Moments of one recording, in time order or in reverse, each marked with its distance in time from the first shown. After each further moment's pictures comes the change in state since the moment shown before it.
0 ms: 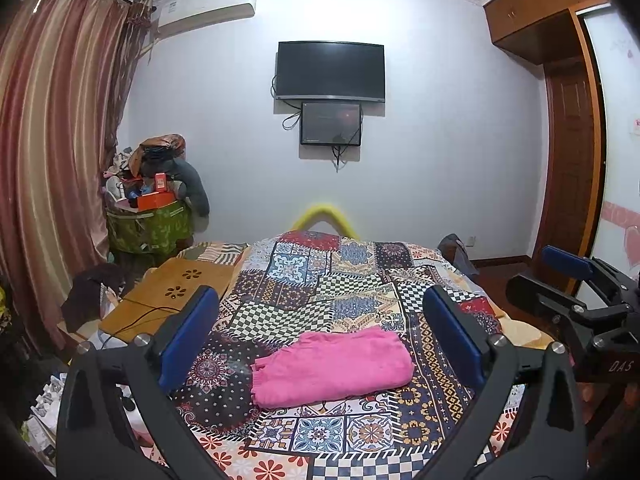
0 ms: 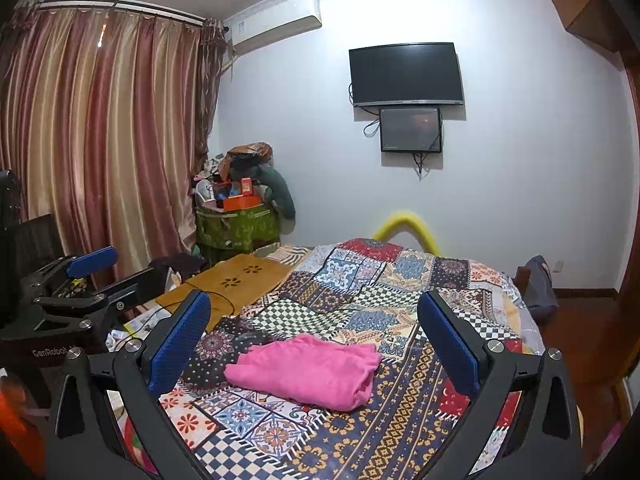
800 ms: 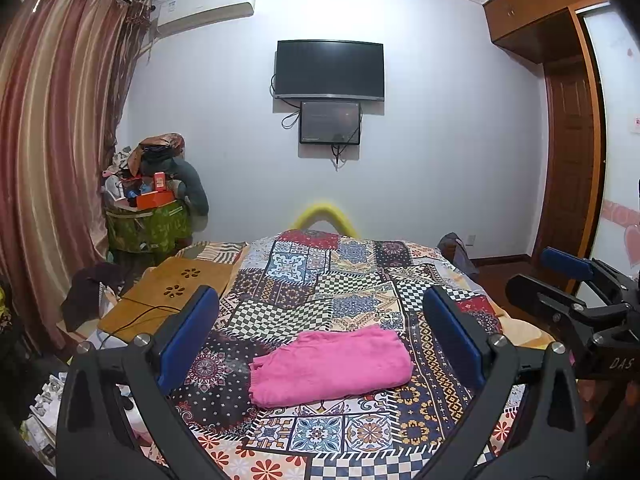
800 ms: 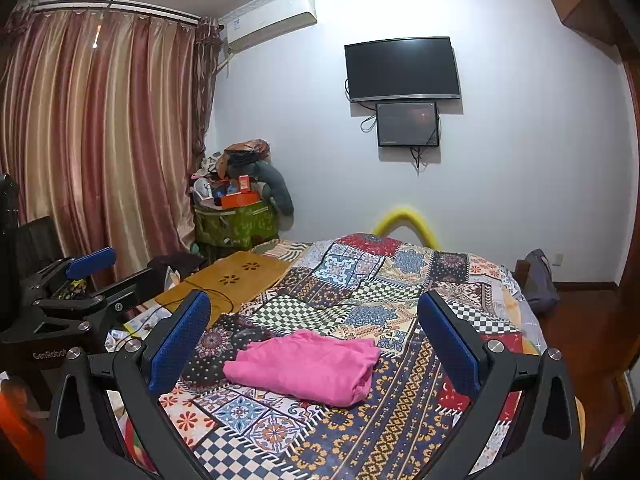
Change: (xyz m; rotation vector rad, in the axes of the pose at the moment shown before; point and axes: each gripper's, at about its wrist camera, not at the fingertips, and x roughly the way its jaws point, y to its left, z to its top) left arm 0.001 -0.002 -0.001 -0.002 0.004 -0.002; right arm -0.001 -0.003 -0.001 0.014 0.013 -0.004
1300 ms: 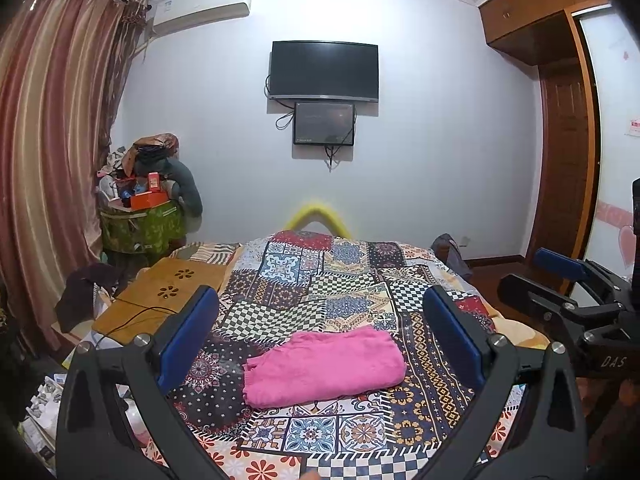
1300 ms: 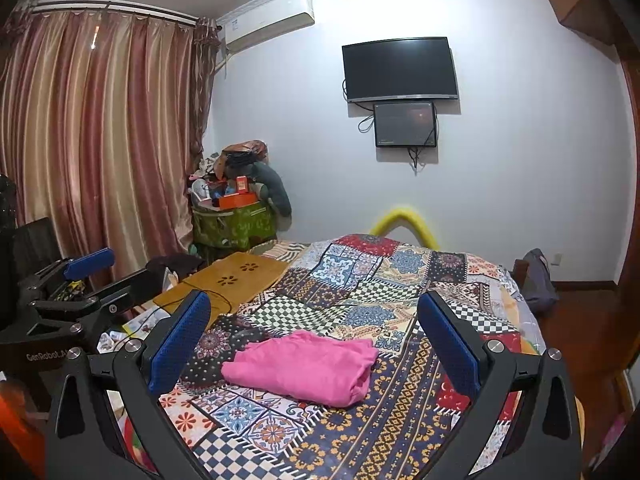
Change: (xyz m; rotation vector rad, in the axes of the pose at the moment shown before) left arm -0.001 -0.001 0.002 -0.002 -0.004 -0.027; right arm 0.000 -0.003 -0.001 0.005 -0.001 -0.007
